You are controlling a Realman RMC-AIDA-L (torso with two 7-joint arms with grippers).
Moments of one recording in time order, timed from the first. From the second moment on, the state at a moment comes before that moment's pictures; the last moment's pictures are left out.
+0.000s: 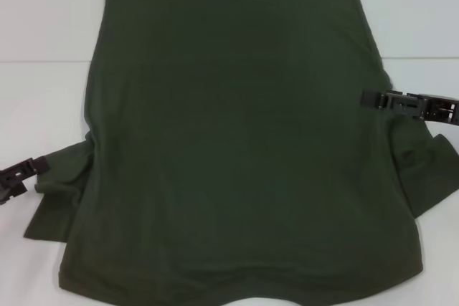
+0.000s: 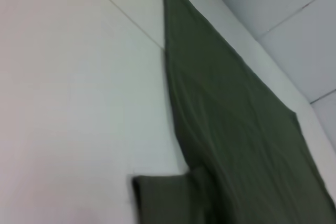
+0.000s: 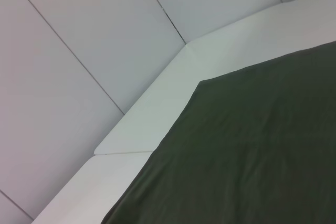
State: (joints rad) left arm -0.33 -2.05 0.36 0.72 2.11 1.34 -2.14; right arm 0.56 2.05 -0.58 -0.75 -2.00 -1.40 1.94
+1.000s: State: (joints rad) left arm -0.37 -2.05 0.37 0.62 2.10 1.29 -2.11; right arm 0.56 2.05 -0.58 -0.74 -2.00 -1.38 1.94
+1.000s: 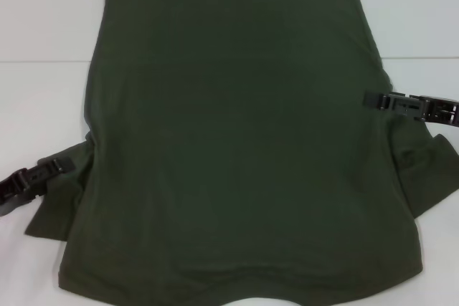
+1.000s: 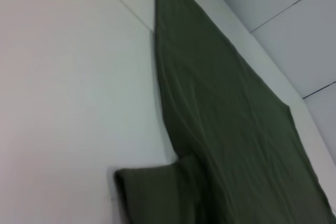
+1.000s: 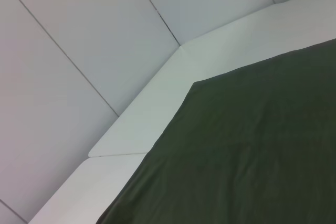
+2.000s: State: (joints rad) left arm -0.39 -2.06 0.38 0.63 2.14 1.23 -2.13; right arm 0.55 2.05 -0.56 -0.74 -2.00 -1.39 1.94
